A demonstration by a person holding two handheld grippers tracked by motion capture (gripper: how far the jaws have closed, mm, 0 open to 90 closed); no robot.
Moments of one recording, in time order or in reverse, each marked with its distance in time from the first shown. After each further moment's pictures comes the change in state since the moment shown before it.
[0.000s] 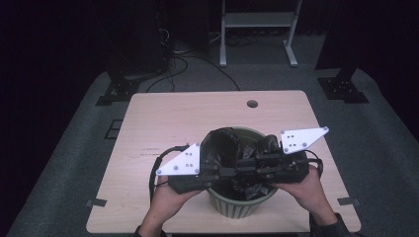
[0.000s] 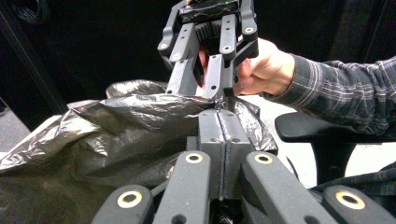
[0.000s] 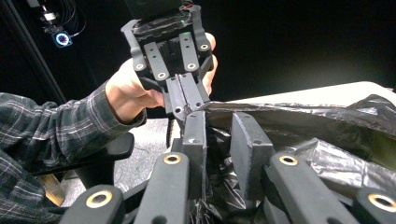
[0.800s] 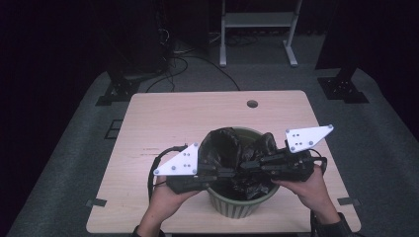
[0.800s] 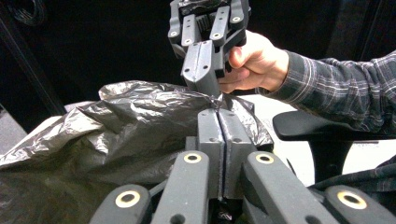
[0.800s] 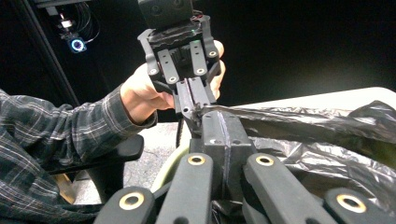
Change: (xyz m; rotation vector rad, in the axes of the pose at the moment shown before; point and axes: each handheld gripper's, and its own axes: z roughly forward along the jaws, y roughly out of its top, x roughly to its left) left arm 0.001 -0.003 -0.003 -0.005 -0.010 0.007; right arm -0.003 -0.001 -0.009 -0.023 0.046 0.000
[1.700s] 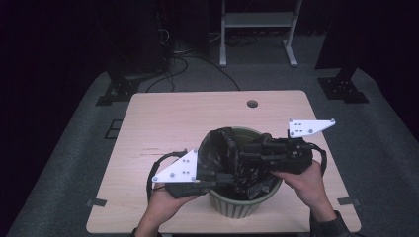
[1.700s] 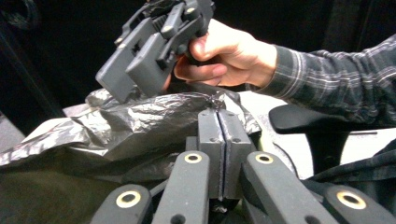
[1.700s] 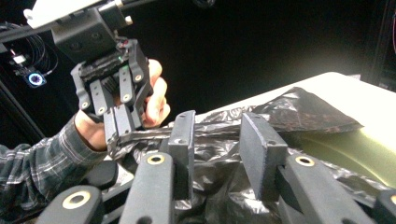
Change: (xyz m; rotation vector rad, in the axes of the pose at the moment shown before) left arm -0.007 -0.004 -0.002 0.012 -0.007 0.038; right arm -0.018 -0.002 -0.004 -0.055 -0.145 0.147
